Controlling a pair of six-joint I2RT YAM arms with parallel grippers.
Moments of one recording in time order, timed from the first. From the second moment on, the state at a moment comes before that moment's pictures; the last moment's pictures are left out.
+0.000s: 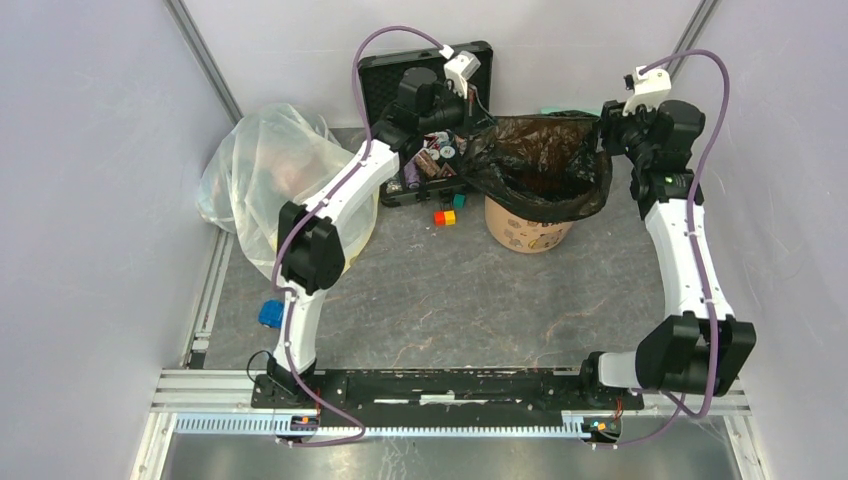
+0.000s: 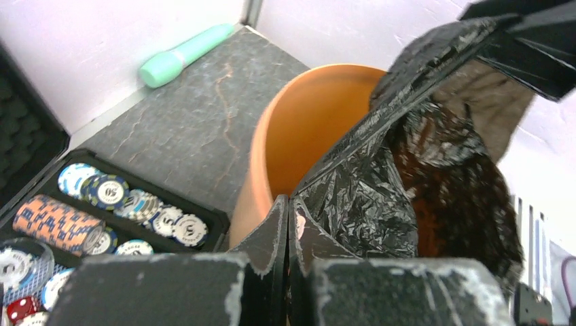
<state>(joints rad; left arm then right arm) -0.56 2.15 2.11 -0.11 0.56 -0.20 -0.12 1.34 1.30 -0.15 -0.23 -0.14</state>
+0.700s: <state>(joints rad) -0.50 2.36 2.26 0.00 0.47 -0.47 -0.27 1.44 1.32 -0.12 -0.35 0.07</state>
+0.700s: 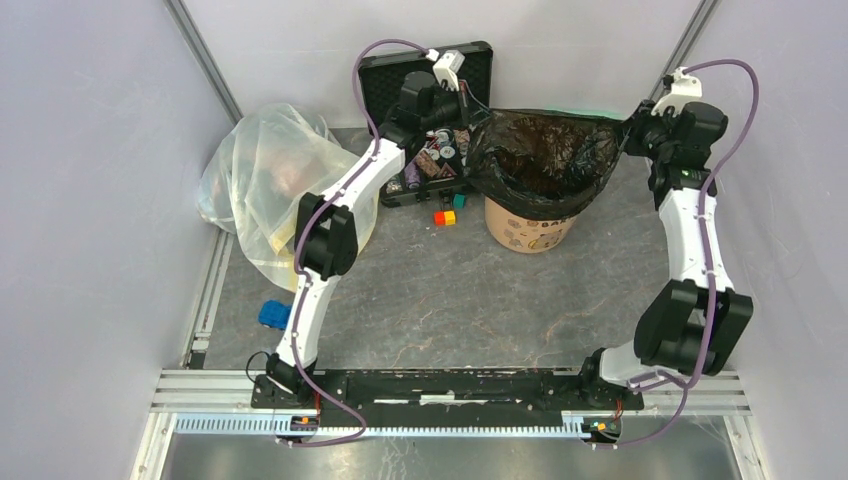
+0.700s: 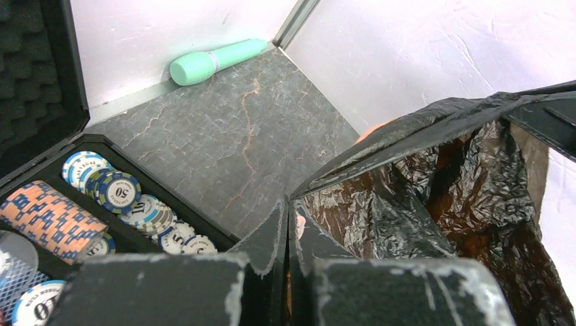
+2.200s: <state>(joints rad) -0.51 2.38 1.93 0.14 0.55 -0.64 -0.31 1.57 1.03 0.10 -0.56 0.31</state>
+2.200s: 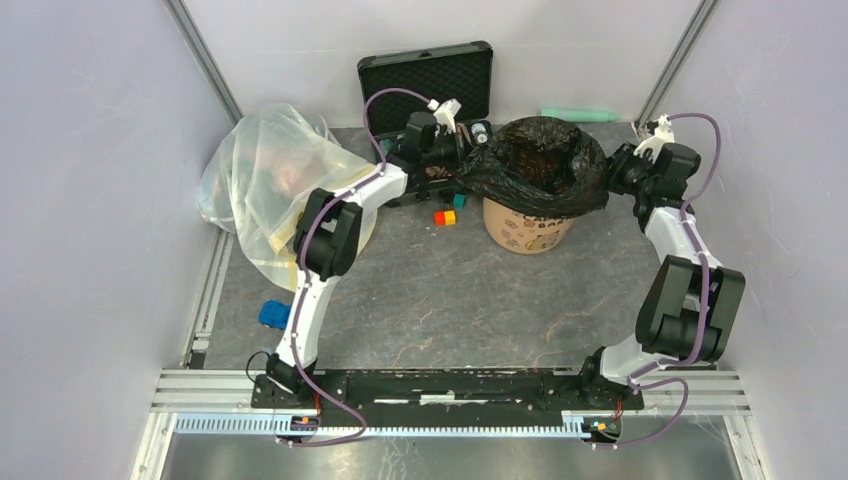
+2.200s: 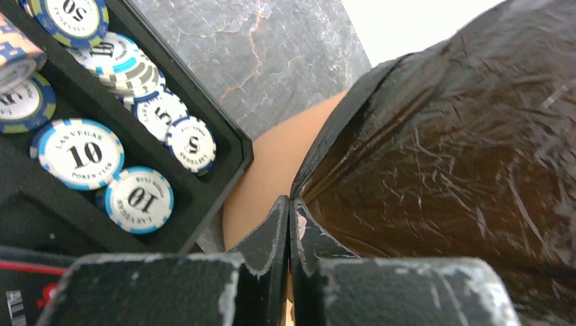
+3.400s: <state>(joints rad) -0.45 1.74 1.28 0.27 0.37 -0.79 -0.43 1.03 0.81 -0.03 -0.49 0.34</state>
